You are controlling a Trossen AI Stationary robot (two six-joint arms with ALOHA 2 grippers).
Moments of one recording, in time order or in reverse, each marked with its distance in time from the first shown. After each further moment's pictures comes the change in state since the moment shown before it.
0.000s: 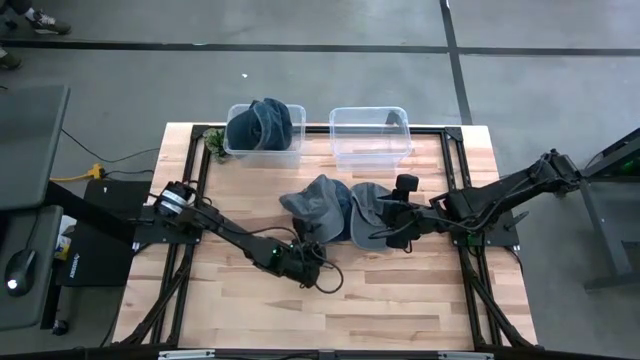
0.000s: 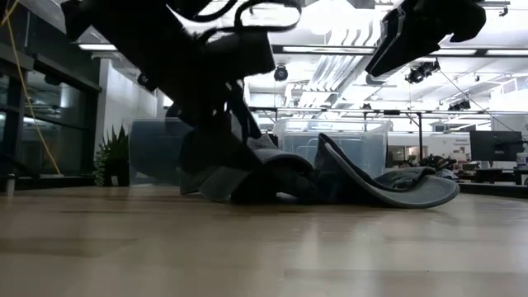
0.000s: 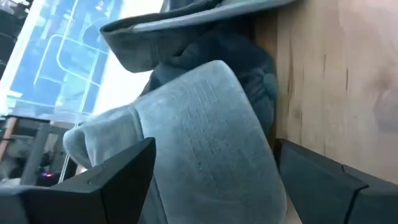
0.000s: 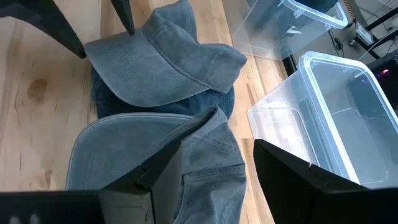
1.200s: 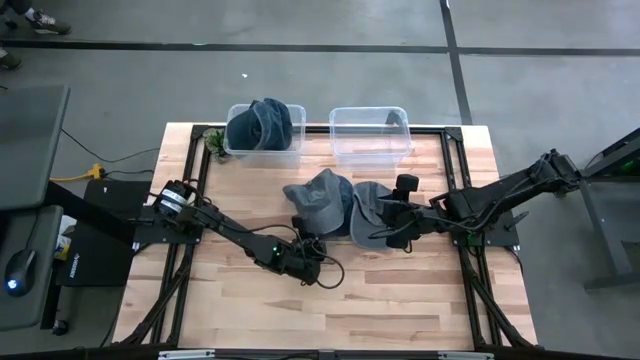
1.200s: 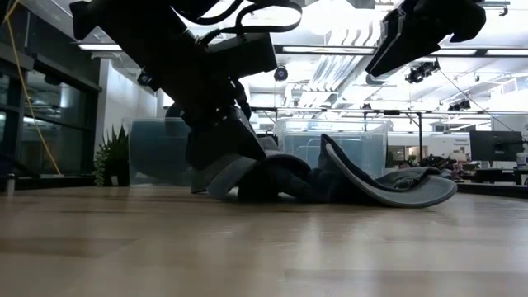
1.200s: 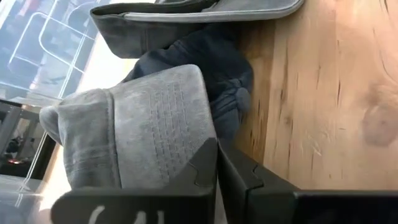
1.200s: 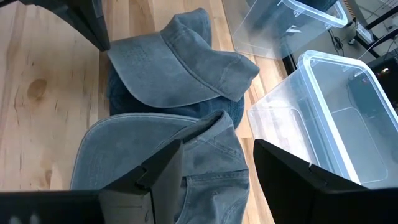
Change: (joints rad) left arm 0.020 -0.003 0.001 -0.008 0.061 -0.106; right arm 0.000 0.000 0.000 -0.002 0.001 0.005
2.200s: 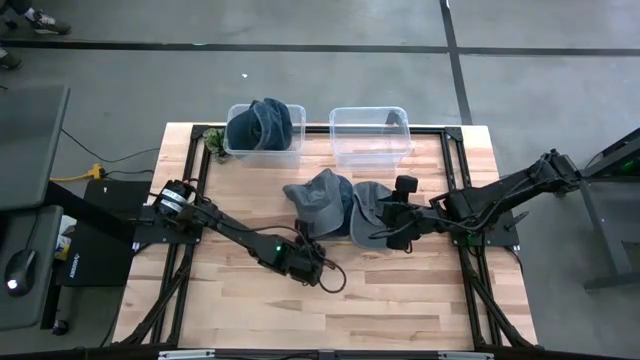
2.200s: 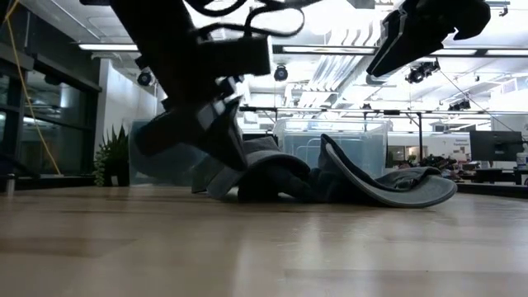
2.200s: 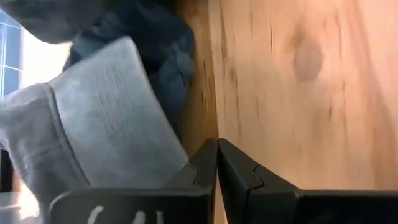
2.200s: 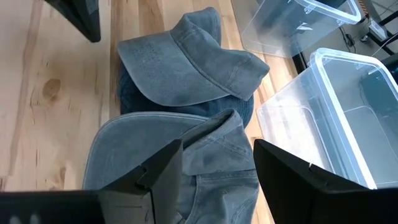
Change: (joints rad) left arm 0.000 -0.001 0.116 -0.311 0.221 0.051; right arm 0.000 0.000 0.000 0.000 -0.037 0.014
